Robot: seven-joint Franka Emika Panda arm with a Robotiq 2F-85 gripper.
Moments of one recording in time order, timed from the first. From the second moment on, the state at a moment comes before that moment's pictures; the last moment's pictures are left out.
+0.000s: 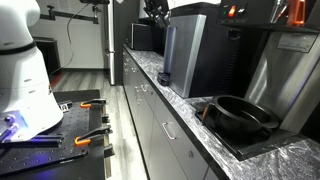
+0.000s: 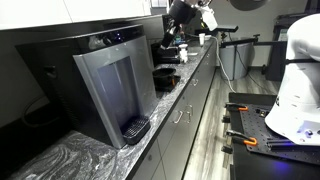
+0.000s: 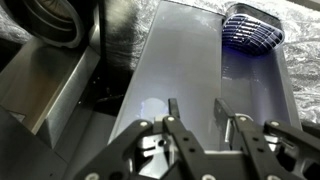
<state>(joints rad) -0.02 -0.70 0.21 -2.78 -0.17 2.76 0.11</state>
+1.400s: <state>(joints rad) 0.00 -0.62 0.27 -2.76 -0.17 2.96 0.10</state>
